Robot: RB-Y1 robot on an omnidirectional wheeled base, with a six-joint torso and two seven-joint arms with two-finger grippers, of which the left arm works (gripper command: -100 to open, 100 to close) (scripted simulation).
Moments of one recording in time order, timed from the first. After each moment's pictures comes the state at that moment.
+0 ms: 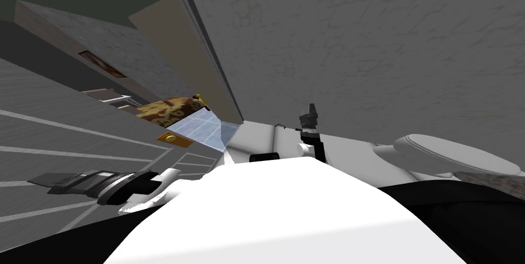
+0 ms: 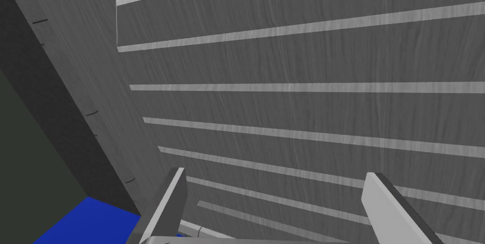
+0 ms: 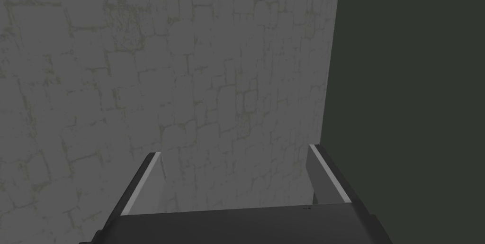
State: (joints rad) arm -0.13 0.09 1.47 -1.55 -0.33 -0.39 0.06
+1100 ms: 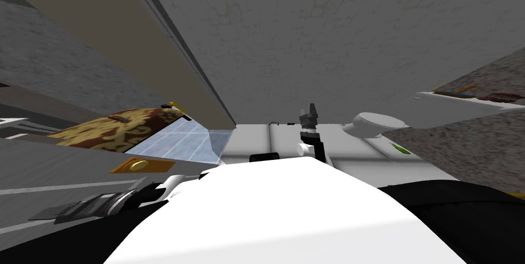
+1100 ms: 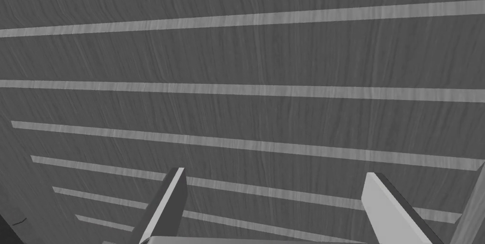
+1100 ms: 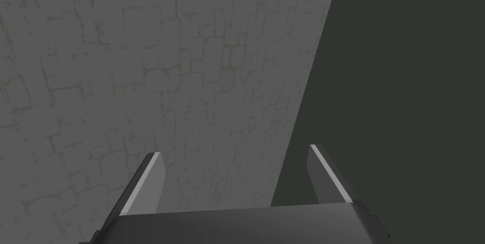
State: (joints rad) arm -0.23 0.08 1.74 -1.40 -0.38 -0.36 0.08
